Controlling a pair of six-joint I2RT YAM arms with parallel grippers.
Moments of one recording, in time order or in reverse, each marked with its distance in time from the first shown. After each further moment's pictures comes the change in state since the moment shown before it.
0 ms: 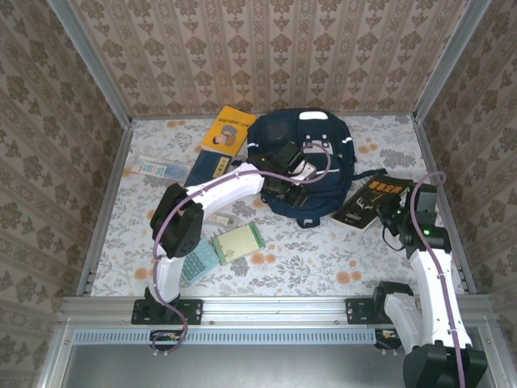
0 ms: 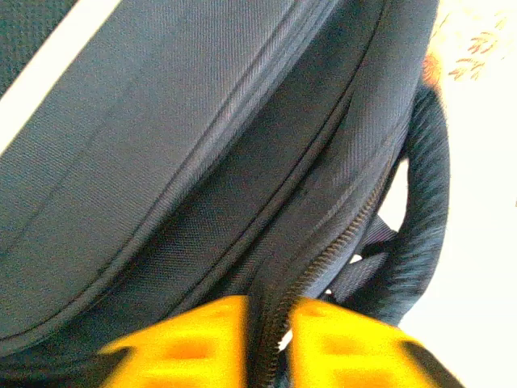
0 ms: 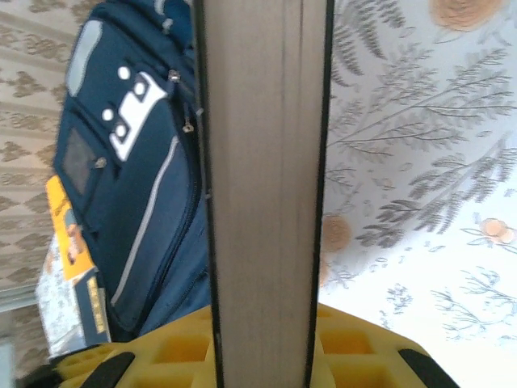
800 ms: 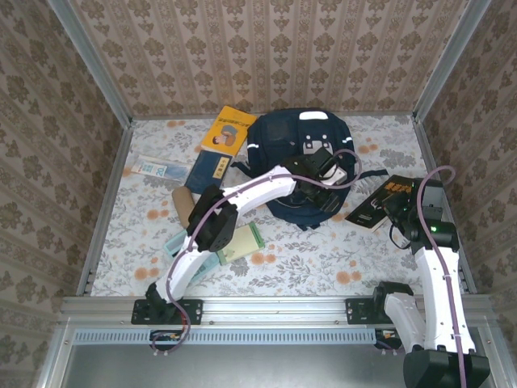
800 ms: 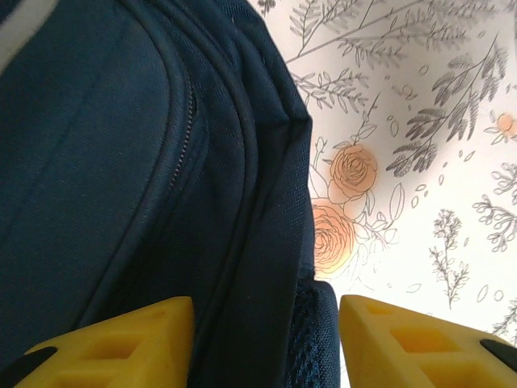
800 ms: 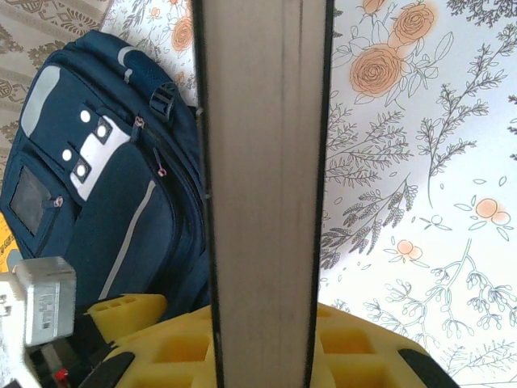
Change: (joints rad) left arm -0.104 0.321 0.379 -0.028 -0.003 0.029; right arm 0.000 0.010 0.123 -0.145 0.151 -0.040
